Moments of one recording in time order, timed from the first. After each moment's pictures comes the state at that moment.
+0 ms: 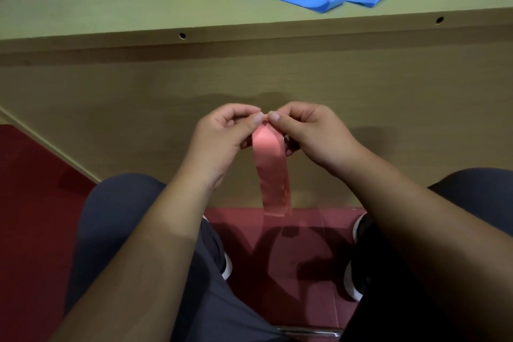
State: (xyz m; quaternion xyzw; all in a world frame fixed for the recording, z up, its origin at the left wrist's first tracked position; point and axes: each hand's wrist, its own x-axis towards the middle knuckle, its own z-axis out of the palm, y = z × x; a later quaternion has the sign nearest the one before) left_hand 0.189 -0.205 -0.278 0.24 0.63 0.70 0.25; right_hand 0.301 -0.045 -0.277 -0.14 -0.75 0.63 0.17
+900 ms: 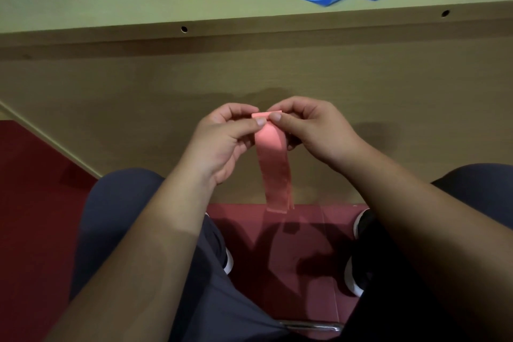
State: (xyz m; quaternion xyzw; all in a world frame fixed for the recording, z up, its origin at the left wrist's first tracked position) left_hand 0.191 -0.203 -0.271 0.13 0.56 0.74 0.34; right_hand 0.298 -0.043 -0.284 -0.14 -0.75 0.62 0.17
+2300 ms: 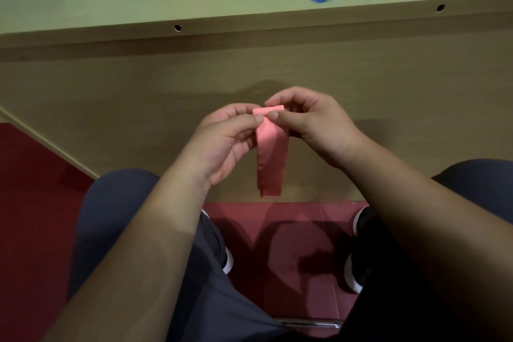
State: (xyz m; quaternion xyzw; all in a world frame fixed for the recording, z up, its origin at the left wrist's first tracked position) left_hand 0.195 -0.205 -0.267 0.18 0.56 0.72 0.38; right_hand 0.297 -0.038 -0.283 -0.12 -0.70 0.68 0.19
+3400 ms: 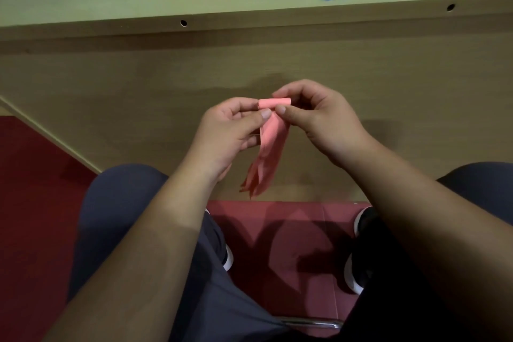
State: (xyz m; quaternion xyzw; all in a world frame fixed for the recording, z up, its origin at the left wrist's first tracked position) left_hand 0.196 -0.204 -0.273 0.21 0.64 0.68 0.29; right_hand 0.300 -0.039 -0.280 -0.11 -0.73 0.63 0.24
